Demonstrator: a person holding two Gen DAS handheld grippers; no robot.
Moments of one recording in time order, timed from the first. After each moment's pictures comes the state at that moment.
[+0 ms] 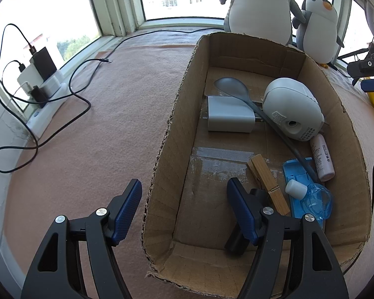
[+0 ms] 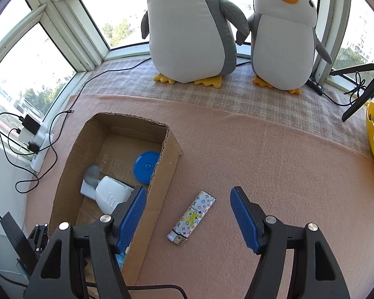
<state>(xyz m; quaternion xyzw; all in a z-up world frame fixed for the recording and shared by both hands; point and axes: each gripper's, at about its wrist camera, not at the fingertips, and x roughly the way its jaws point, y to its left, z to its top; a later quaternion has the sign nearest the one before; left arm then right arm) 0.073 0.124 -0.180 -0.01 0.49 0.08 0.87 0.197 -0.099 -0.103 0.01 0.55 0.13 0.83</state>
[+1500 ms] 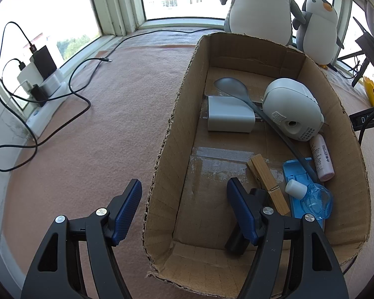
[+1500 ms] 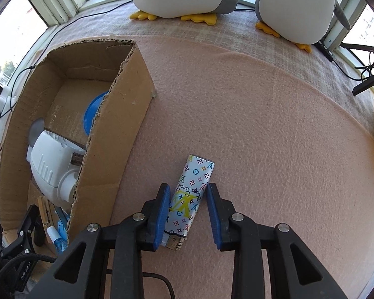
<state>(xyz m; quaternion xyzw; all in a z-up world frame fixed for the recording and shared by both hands) 0.073 0.124 -0.181 -0.01 0.48 0.08 0.87 0.207 -0.077 -0.181 -0.07 0.63 0.09 0.77</state>
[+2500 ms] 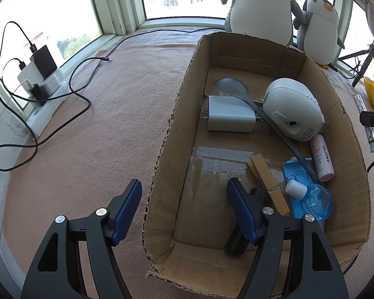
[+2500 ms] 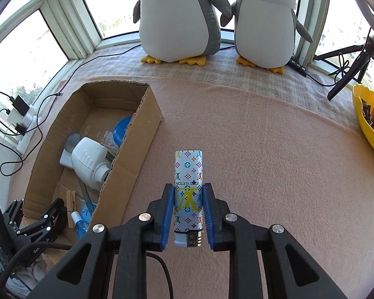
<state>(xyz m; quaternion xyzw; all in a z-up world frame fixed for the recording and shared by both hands) 0.073 0.124 -0.181 -0.01 0.48 0.08 0.87 0.150 -0.114 -0.120 -0.03 0.53 0.11 0.84</state>
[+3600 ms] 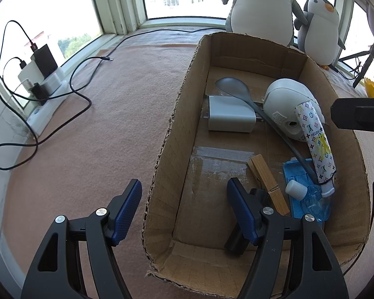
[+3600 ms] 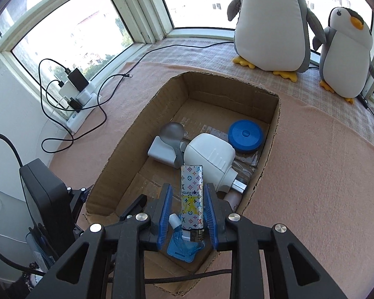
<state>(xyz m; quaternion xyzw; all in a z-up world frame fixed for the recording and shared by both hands) 0.071 0.126 -0.182 -0.02 0.48 0.08 0.87 0.128 -0.002 -0.112 -0.04 0.53 0.24 0.81</state>
